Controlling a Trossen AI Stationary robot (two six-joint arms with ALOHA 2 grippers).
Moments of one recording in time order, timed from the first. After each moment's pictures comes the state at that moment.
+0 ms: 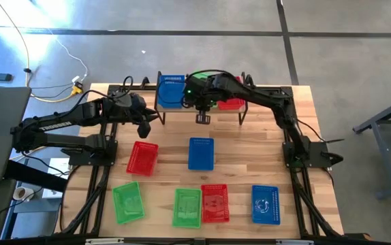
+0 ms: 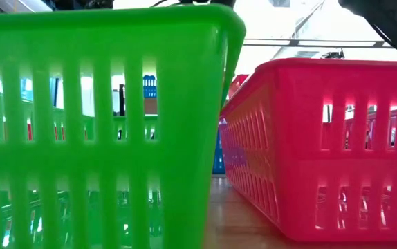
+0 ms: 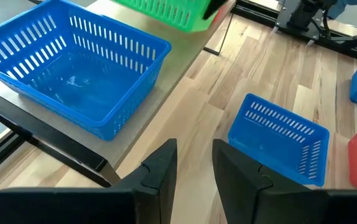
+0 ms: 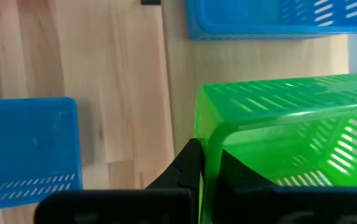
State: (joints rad) left arm 0.40 0.85 0.83 -0.58 -0.09 -0.19; right arm -0.24 2.15 2.31 -1.33 0.18 -0.26
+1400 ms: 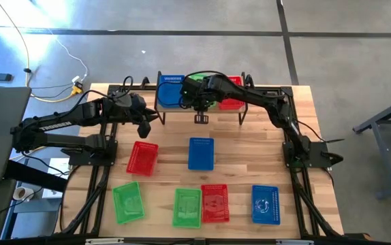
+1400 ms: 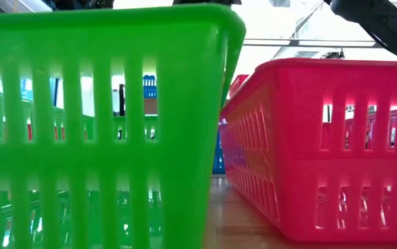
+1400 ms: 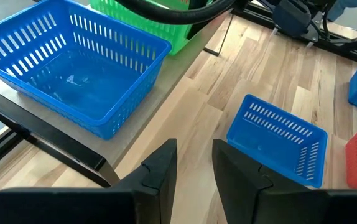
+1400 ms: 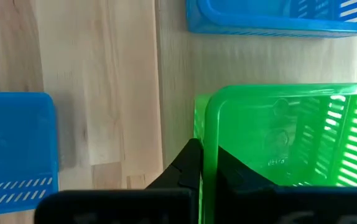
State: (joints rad) left arm 0.40 0.85 0.83 -0.58 -0.09 -0.21; right arm -0.26 2.20 2.31 -1.31 0.19 -0.31
